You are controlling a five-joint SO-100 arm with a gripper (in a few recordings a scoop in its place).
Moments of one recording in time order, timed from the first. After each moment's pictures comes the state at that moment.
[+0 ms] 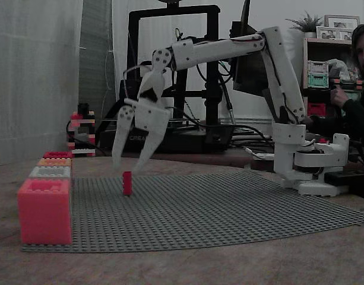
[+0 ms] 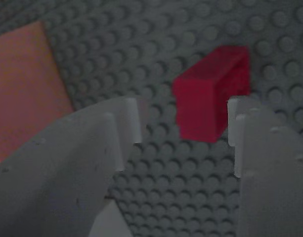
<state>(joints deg) 2.5 69.3 79.5 66.8 -1.1</state>
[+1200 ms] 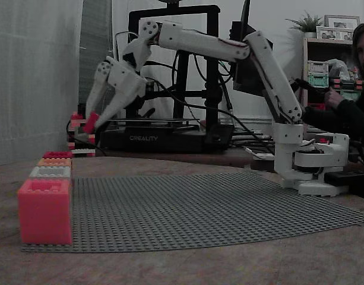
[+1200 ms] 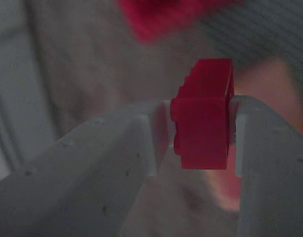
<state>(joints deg) 12.6 57.0 39.7 74.8 0.7</state>
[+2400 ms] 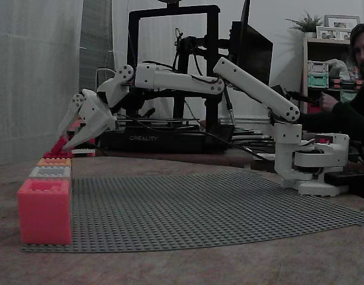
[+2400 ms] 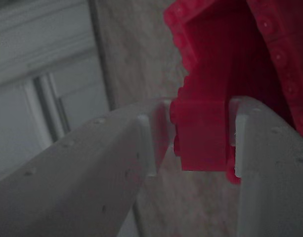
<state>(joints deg) 15.6 29.8 19.2 56.3 -0.2</state>
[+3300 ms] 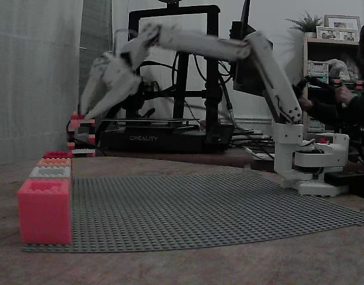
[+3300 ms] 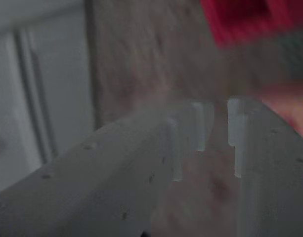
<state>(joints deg) 9.4 67.4 53.9 66.7 -4.9</state>
